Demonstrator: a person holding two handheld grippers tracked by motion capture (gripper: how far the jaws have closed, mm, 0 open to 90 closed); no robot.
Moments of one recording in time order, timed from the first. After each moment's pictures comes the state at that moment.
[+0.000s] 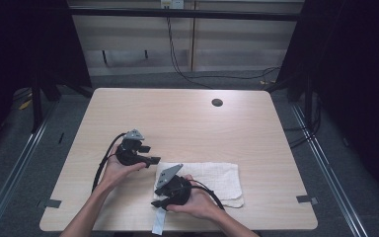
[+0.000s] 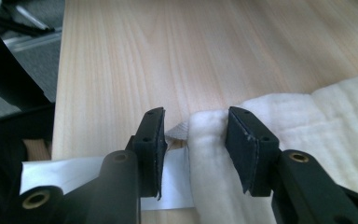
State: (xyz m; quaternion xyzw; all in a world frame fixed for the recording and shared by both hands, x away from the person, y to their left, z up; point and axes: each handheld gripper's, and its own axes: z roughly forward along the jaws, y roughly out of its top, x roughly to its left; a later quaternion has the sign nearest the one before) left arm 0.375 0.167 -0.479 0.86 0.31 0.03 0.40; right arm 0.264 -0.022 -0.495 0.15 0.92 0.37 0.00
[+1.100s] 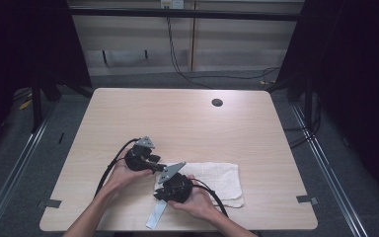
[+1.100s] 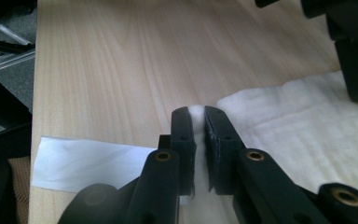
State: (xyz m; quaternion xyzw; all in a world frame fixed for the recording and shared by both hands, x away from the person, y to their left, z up) left arm 0.366 0.141 -0.497 0.90 0.25 0.01 0.37; right arm 0.269 -0.026 -0.497 0.20 0.91 0.37 0.01
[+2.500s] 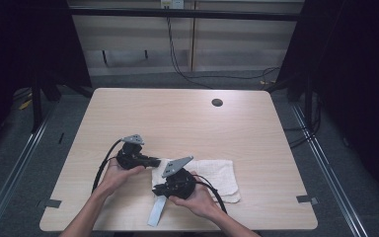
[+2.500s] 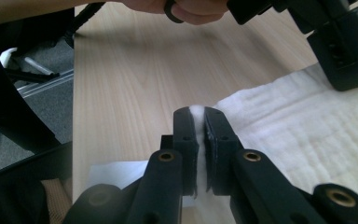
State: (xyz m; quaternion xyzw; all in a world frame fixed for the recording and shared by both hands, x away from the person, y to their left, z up) left arm 0.365 0.167 -0.486 0.86 0.28 -0.05 0.43; right arm 0.269 -0.035 -0.474 0.21 0.88 0.43 -0.01
